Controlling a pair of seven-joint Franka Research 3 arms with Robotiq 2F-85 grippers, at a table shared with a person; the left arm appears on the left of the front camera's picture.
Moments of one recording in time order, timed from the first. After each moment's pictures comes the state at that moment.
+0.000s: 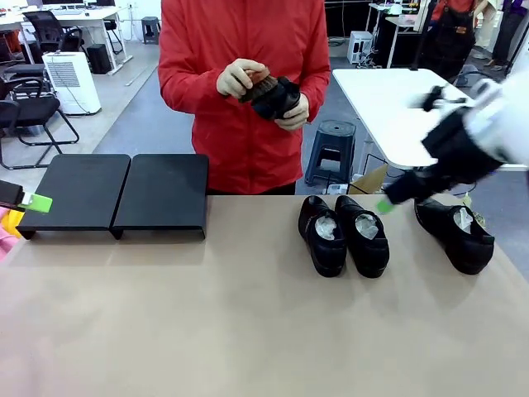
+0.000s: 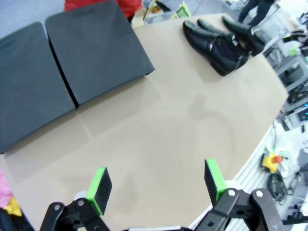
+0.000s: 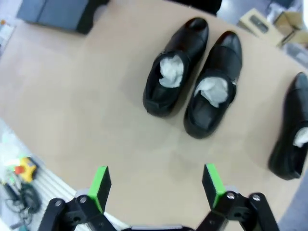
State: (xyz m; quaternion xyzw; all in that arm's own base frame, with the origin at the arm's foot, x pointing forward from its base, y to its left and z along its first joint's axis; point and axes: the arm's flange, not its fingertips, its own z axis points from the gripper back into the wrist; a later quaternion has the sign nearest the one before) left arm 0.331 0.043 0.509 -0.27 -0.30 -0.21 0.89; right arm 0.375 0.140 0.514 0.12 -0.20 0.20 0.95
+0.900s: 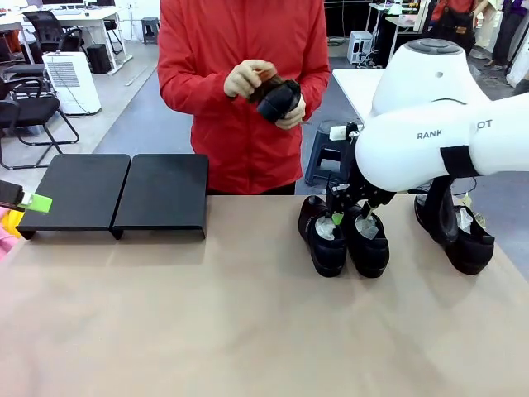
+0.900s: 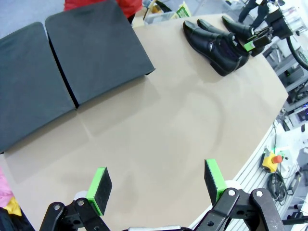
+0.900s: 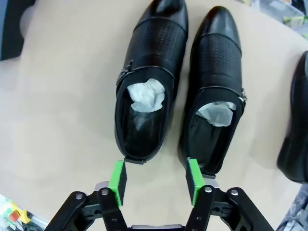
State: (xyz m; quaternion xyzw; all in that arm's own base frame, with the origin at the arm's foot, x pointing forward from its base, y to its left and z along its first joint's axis) left arm 0.331 0.043 0.509 -0.26 -0.30 -0.20 0.89; right arm 0.471 0.209 0.438 0.02 -0.11 0.09 0.99
